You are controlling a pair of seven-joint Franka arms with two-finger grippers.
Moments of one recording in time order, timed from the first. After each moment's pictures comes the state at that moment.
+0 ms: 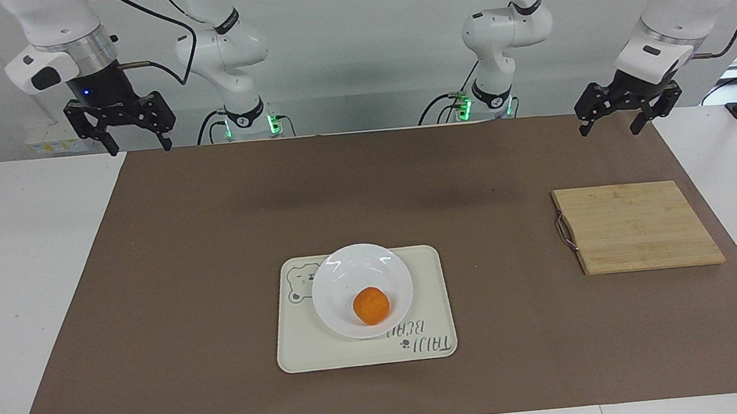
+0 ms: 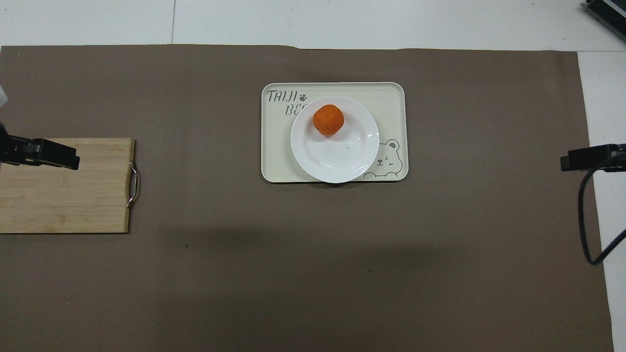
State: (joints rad) left arm -0.02 -0.01 -0.05 -1.58 0.00 1.57 0.07; right arm 0.11 -0.09 -0.13 -1.59 -0.02 1.59 -0.02
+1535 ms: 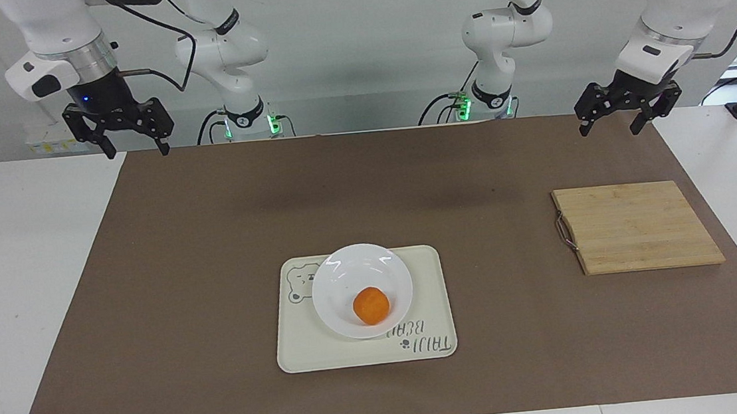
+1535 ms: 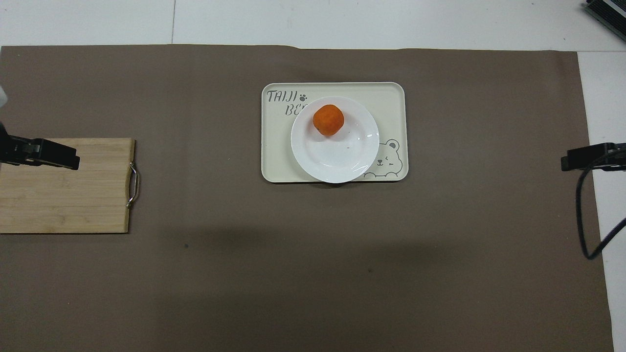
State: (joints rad) left arm -0.02 -0.01 -0.05 -1.58 0.00 1.57 0.07; right arm 0.10 -0.07 -0.14 -1.59 -0.03 1.58 -0.02
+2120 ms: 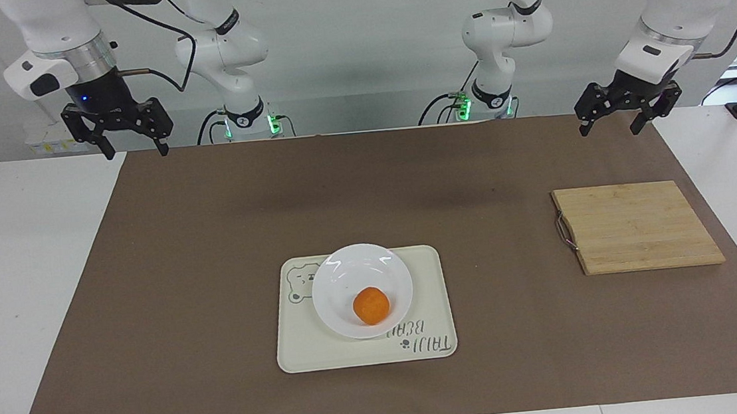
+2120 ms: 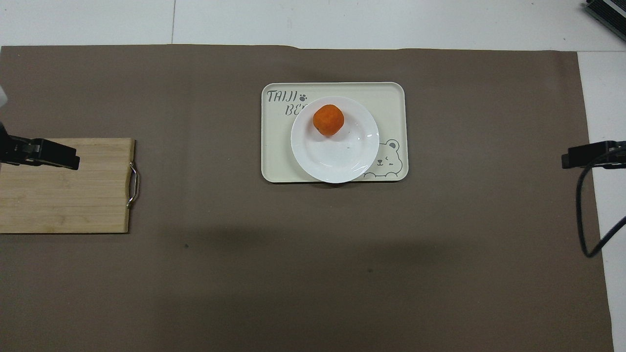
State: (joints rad) left arm -0.02 -0.01 -0.05 -1.58 0.00 1.57 0.07; right arm 0.10 -0.07 -0.14 -1.59 -0.03 1.59 -0.02
